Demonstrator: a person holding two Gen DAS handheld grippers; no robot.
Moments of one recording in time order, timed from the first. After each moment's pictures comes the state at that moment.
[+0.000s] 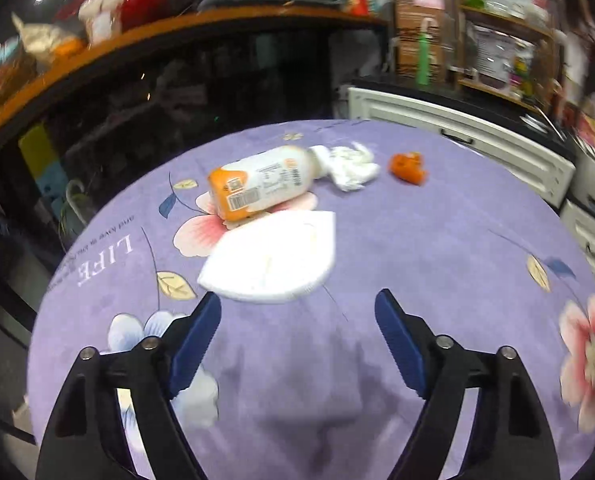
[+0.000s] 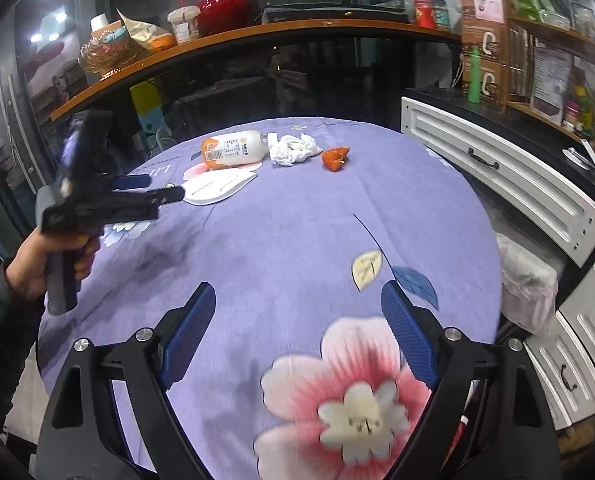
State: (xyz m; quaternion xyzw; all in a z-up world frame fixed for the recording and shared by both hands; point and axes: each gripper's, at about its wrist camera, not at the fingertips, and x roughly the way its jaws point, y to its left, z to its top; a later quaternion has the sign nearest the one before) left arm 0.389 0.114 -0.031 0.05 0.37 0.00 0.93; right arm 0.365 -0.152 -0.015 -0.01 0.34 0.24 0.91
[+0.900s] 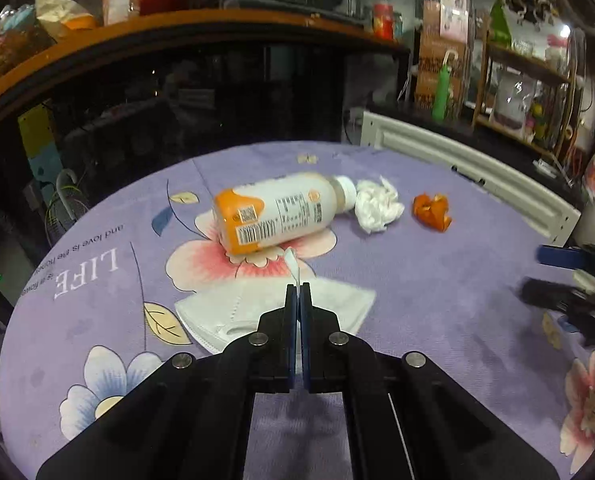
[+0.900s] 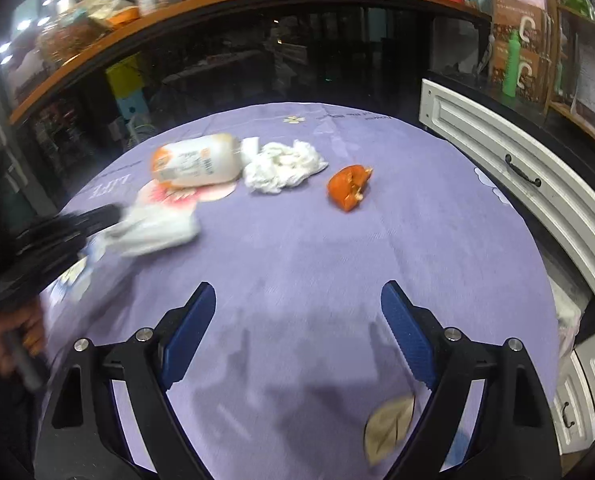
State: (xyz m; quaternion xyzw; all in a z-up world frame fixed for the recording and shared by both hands) left arm 0.400 0.142 -0.023 0.00 0.32 -0.01 0.95; right arm 0.533 -0.082 -0.036 -0.02 0.39 0.23 0.89
